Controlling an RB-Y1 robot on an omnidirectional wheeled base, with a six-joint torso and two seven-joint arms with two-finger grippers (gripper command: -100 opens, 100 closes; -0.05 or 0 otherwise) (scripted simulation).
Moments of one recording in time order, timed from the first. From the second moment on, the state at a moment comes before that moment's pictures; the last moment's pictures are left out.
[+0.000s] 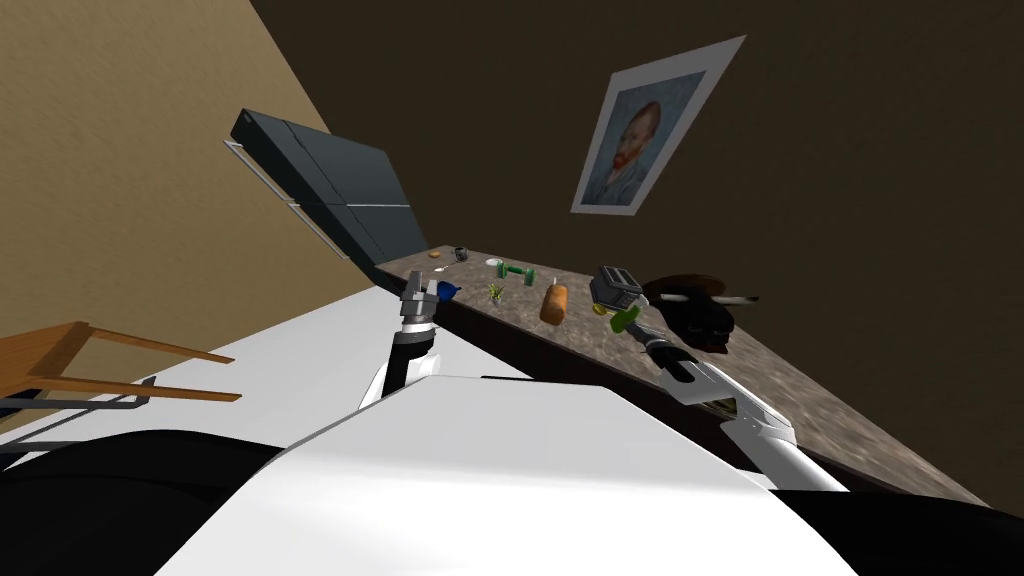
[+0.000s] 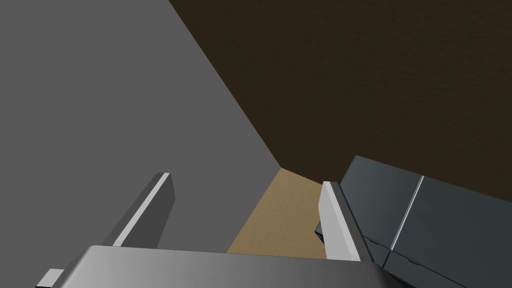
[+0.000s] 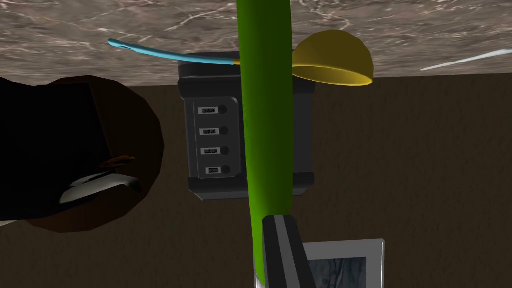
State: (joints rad) left arm 0.48 0.04 0.07 -2.23 -0.07 -0.48 0.07; right arm 0.40 -0.87 -0.17 -1.62 0.26 0.16 0.33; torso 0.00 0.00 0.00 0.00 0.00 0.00
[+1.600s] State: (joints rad) left arm 0.48 0.04 0.07 -2.23 -0.07 -0.48 0.07; right arm 0.11 -0.88 -0.03 -1.33 0.23 0.12 0.39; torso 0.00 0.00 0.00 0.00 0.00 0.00
